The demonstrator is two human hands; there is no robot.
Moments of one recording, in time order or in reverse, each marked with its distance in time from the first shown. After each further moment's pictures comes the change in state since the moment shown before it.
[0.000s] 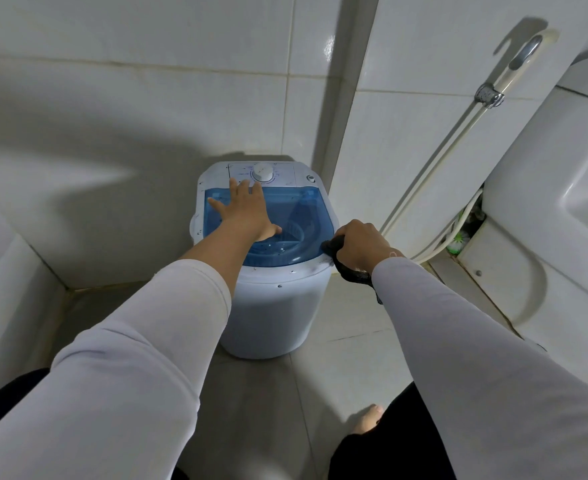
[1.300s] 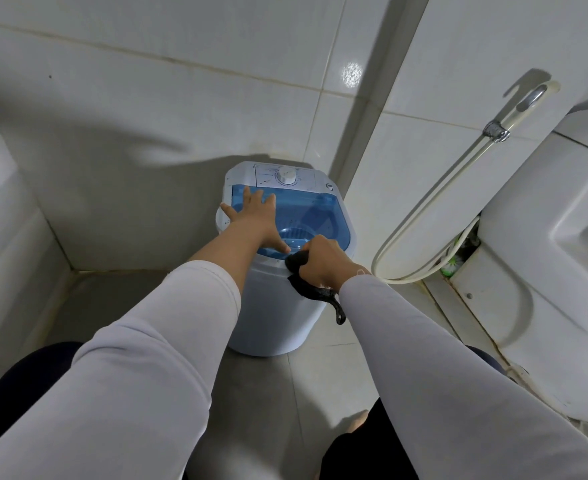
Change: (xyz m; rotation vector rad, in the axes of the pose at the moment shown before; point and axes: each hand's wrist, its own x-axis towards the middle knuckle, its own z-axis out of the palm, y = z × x) left_hand -0.025 -0.039 0.008 -0.042 -0.040 0.070; right_hand -0.041 -0.079 0.043 -0.014 -0.075 -0.156
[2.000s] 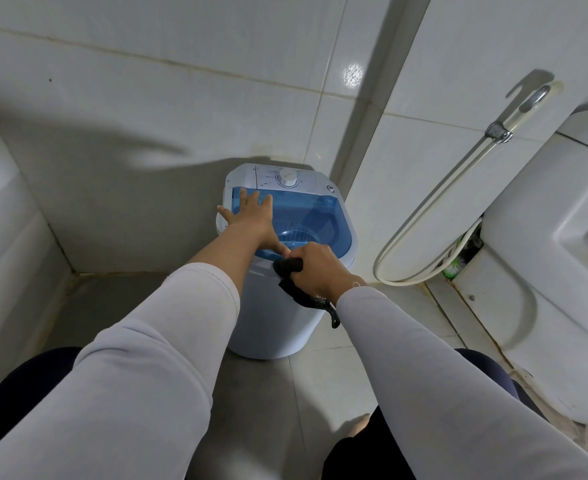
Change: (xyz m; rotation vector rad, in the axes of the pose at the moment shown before) left_hand 0.004 -0.003 0.002 -0.022 0.011 -0.024; right_hand 0.002 0.001 0.012 -0.012 0.010 -0.141
